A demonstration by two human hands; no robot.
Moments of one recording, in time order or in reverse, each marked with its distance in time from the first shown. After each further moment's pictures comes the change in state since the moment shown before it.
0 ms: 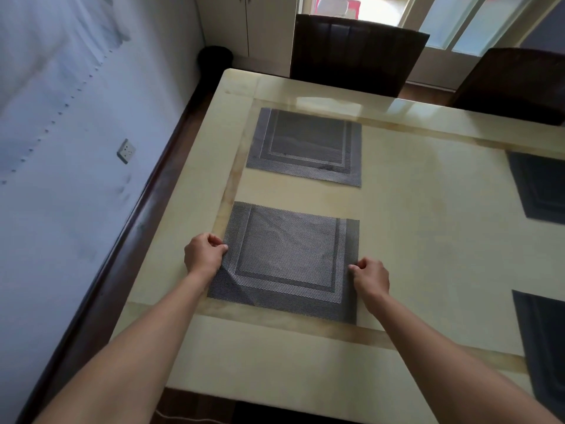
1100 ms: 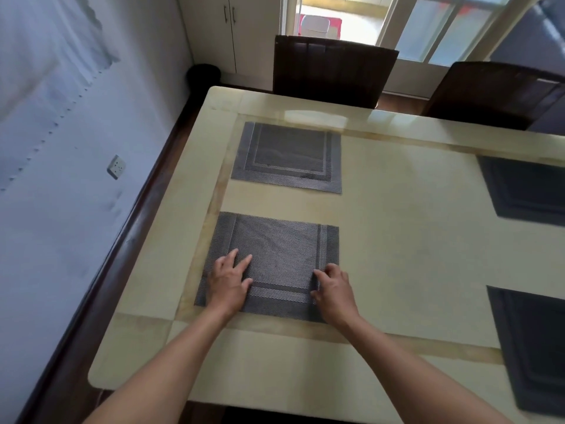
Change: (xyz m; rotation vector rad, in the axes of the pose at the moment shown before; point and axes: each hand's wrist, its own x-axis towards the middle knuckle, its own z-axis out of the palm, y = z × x) left_hand -0.061 0.003 0.042 0.508 -0.237 0.423; right_hand -0.039 0.010 0.011 -0.397 -0.143 -0.539
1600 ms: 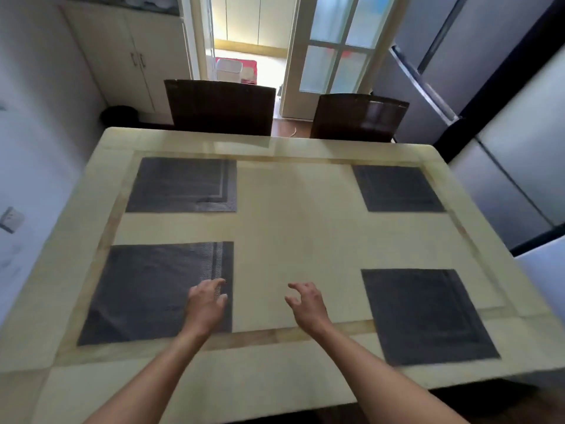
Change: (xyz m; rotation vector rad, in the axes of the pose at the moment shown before) left_hand -0.048 0.166 0.021 -0.306 0.003 0.070; right_hand -0.072 0.127 -0.083 0.349 0.083 0.233
